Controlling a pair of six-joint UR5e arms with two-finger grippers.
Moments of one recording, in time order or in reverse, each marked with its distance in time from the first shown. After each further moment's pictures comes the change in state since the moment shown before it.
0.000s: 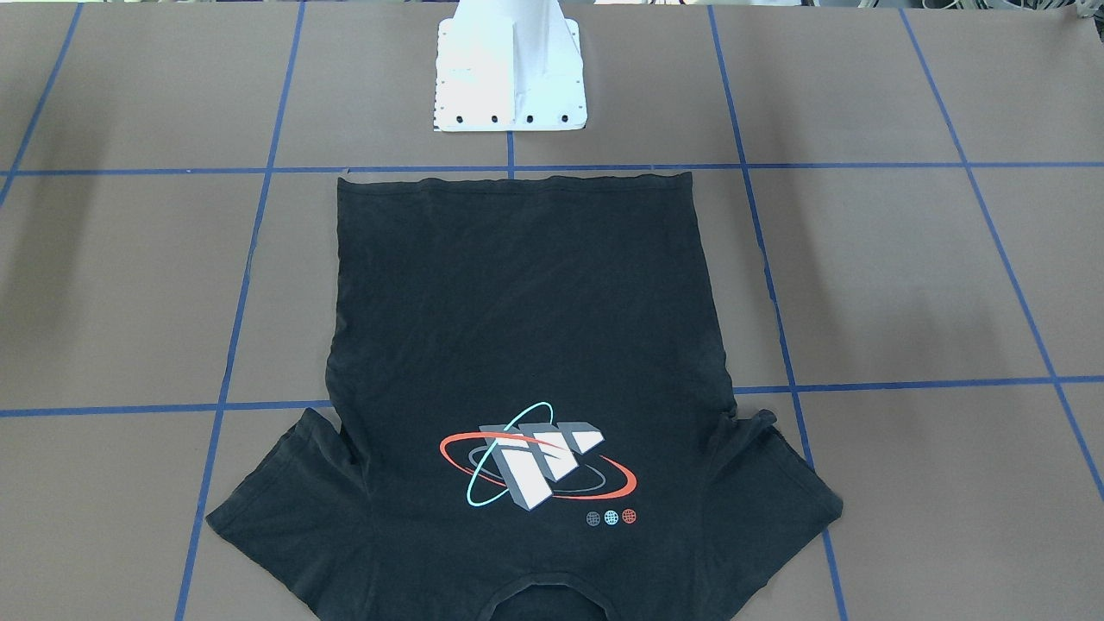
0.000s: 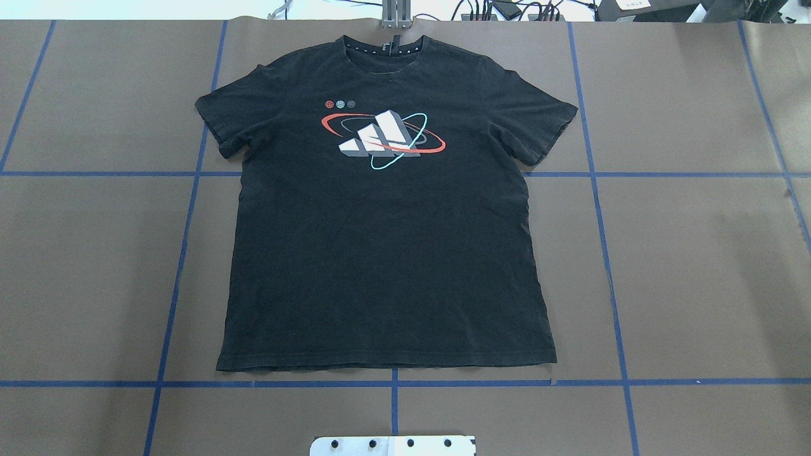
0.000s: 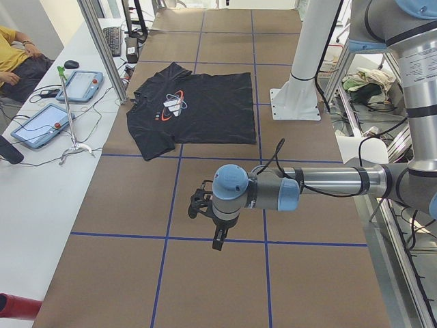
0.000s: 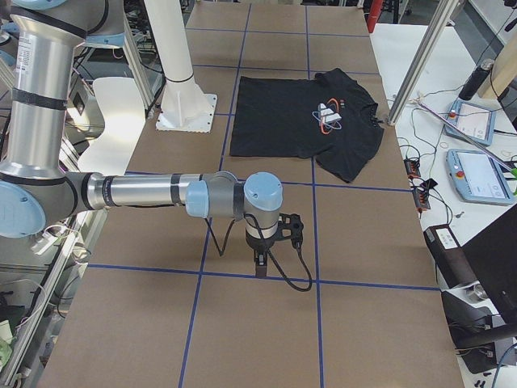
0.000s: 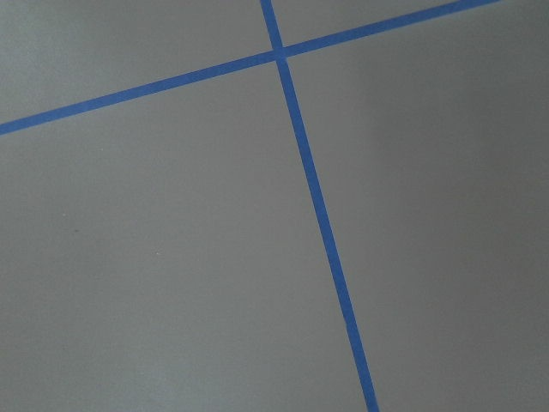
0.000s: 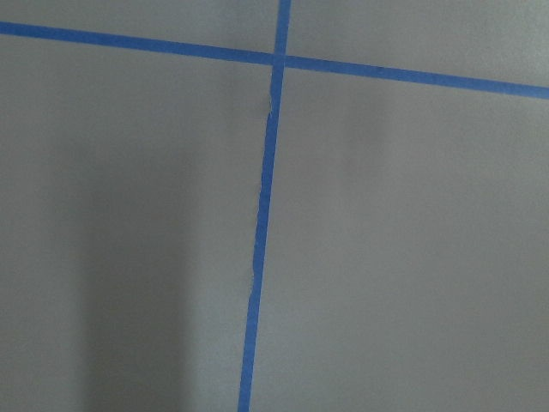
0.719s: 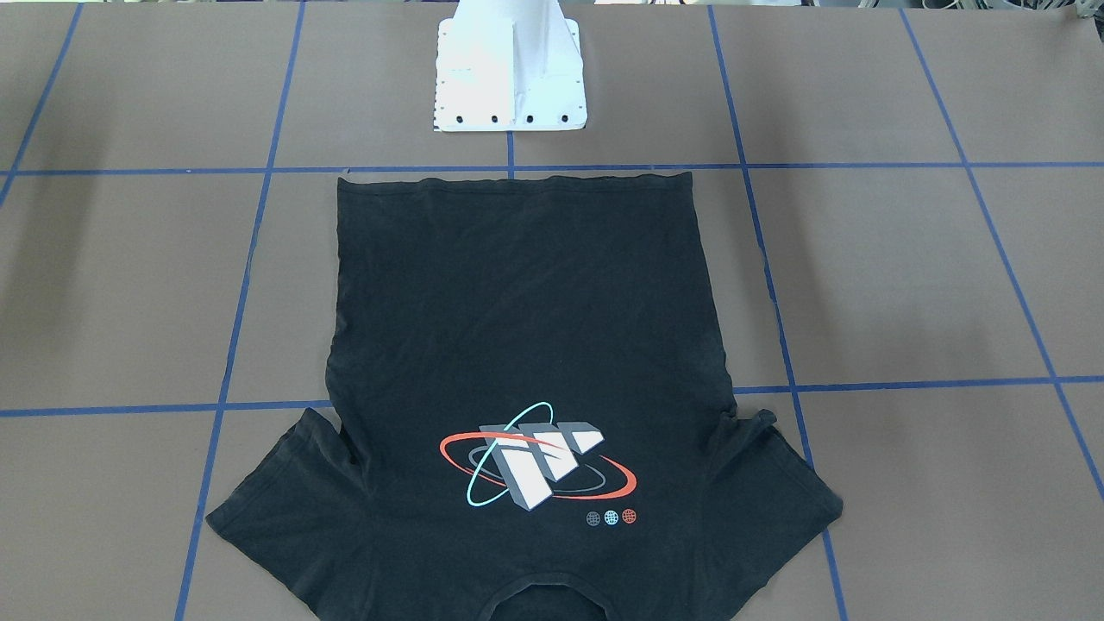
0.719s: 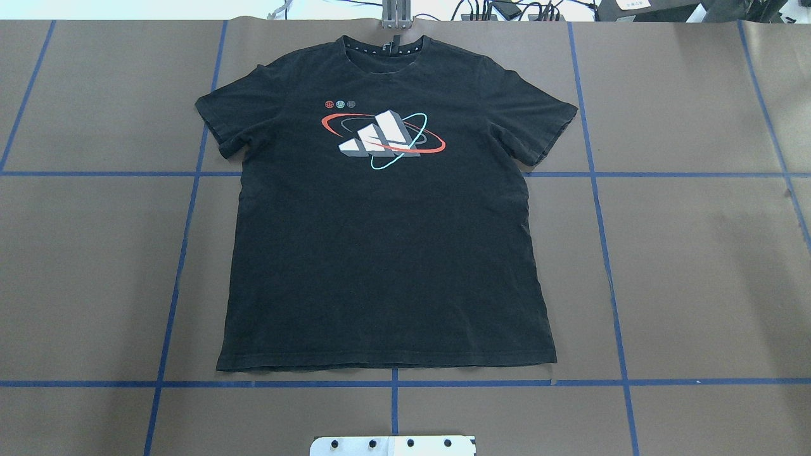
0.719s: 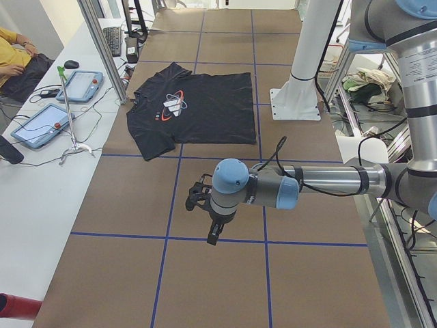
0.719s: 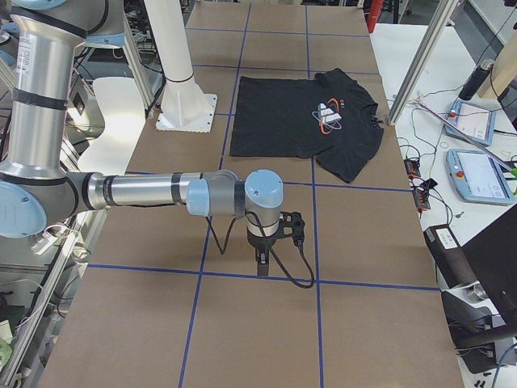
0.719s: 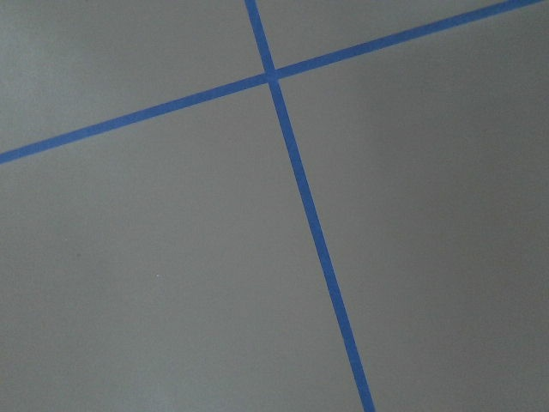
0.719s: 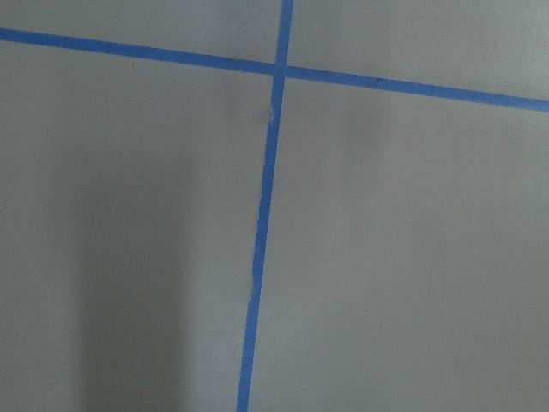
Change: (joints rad) left arm 0.000 -0.005 -0.015 -0.112 0.002 -0.002; right arm -0.001 0.006 0.016 0.004 -0.007 -0.001
